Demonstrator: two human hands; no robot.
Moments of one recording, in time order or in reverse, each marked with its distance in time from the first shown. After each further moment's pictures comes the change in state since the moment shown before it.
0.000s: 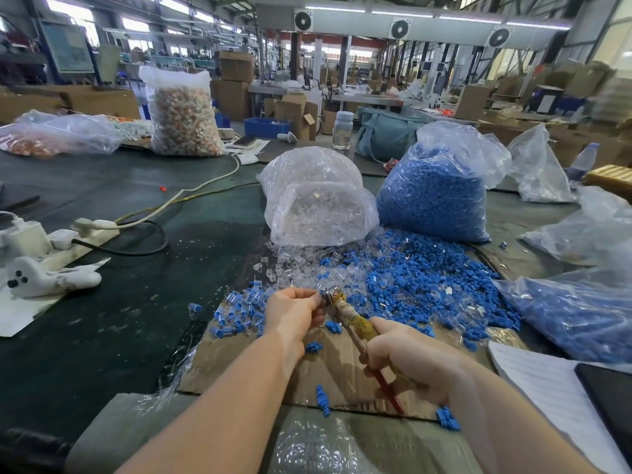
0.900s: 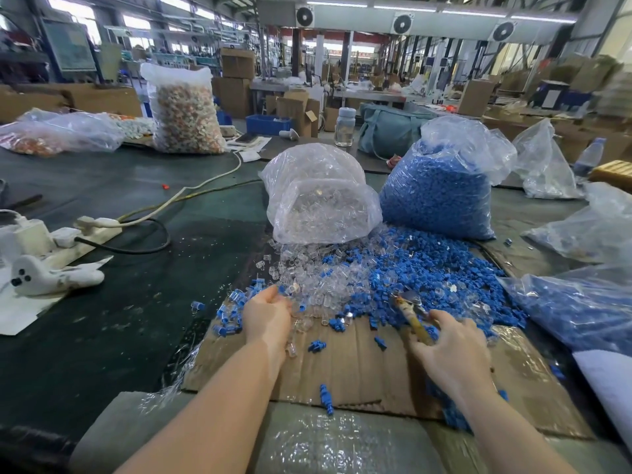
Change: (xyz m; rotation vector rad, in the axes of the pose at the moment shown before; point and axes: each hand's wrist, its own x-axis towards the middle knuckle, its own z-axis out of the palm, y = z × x) left_hand 0.014 -0.014 -0.027 0.111 0.204 0.087; right_hand 0.024 0.056 -0.030 -0.647 0.887 0.009
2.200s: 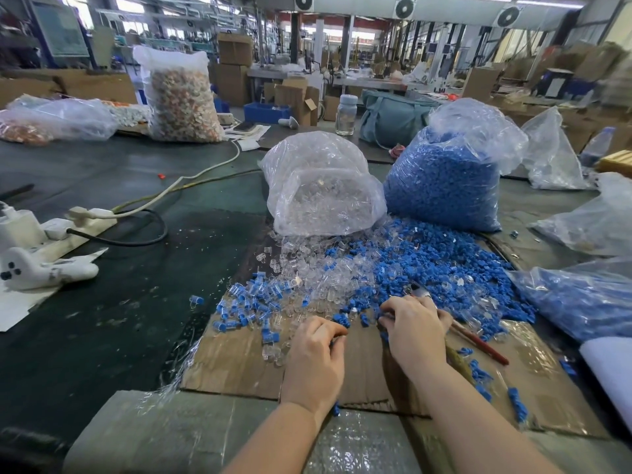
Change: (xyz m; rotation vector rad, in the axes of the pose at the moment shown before) left_hand -0.040 -0.057 0.017 0.625 -0.187 0.772; right_hand 0.019 -0.038 0.044 -0.130 0.092 -0.251
